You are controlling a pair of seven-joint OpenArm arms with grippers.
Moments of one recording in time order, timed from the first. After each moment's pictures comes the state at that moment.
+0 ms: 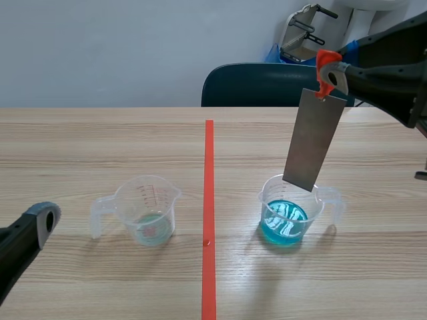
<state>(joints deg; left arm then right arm) 71.2 -23.7 -19.7 137.1 -18.3 -15.4 -6.9 -15.9 57.5 2.7 112.9 11.7 39.1 21.2</state>
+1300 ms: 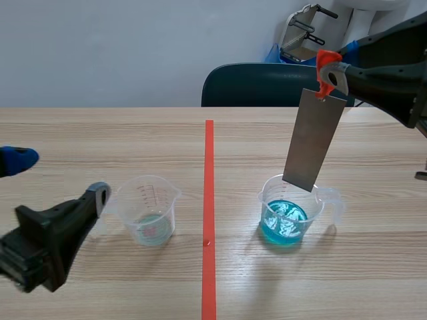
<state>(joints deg) 46.4 -23.7 -9.0 121.1 -17.2 -22.0 -4.0 -15.9 57.5 2.7 112.9 11.7 39.1 21.1</state>
